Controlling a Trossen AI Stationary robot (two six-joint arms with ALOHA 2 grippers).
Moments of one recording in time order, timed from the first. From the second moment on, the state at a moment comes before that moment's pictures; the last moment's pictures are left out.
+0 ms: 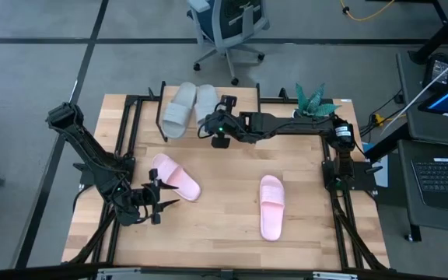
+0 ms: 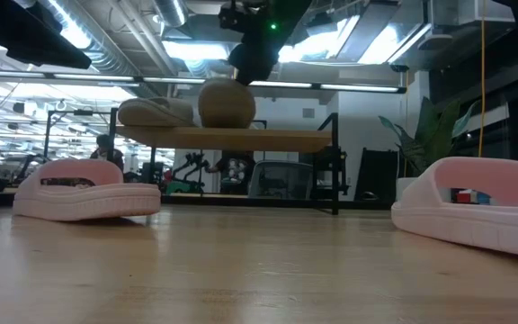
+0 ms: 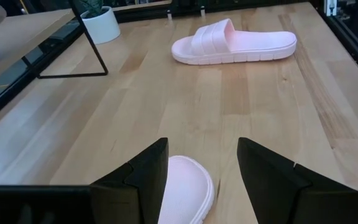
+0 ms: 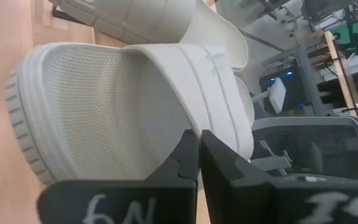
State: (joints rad) left arm -0.89 1.13 0.54 -0.18 -0.97 -0.56; right arm -0.09 1.97 1.80 -0.56 0.63 -0.39
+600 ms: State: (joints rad) left arm -0.89 1.13 0.54 -0.18 -0.97 -0.57; right arm -0.09 1.97 1.80 -0.56 0.50 -0.37
